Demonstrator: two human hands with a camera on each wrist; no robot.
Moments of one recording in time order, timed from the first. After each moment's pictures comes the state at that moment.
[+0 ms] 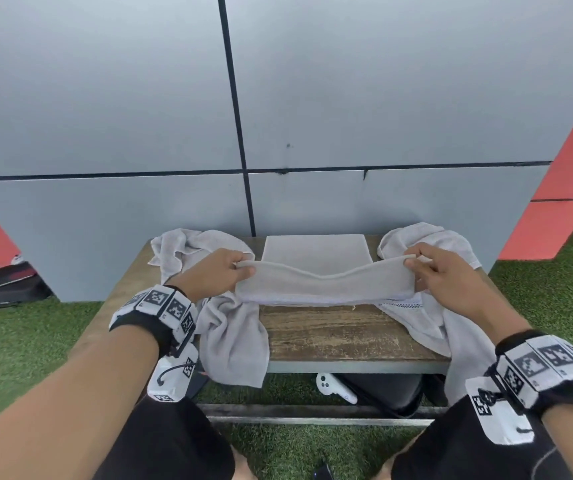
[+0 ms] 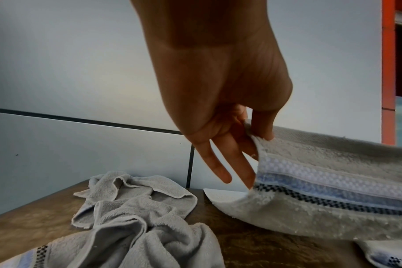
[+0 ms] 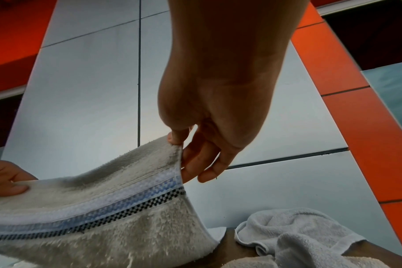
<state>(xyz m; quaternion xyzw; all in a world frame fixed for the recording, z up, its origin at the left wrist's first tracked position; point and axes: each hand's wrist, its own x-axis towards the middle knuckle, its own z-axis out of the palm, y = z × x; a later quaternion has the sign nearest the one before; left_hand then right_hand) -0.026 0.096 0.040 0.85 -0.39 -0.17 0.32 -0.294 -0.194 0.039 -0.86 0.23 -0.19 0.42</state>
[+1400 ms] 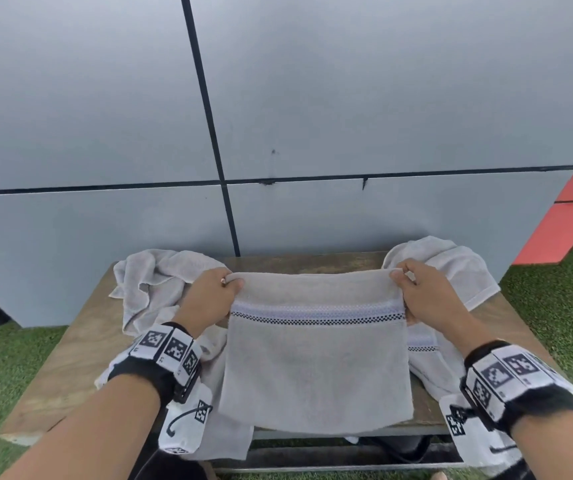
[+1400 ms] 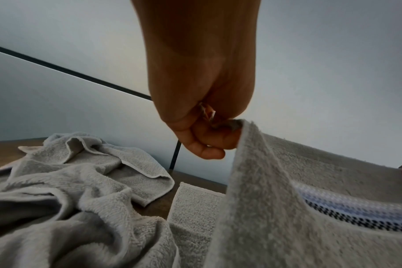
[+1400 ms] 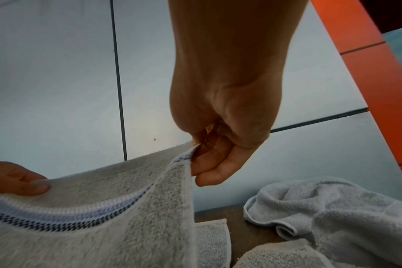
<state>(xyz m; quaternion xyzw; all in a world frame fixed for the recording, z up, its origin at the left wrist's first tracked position) 0.042 0.020 0.000 0.87 -0.26 -0.14 0.39 -0.192 -0.243 0.012 -0.83 0.35 -0.18 0.40</state>
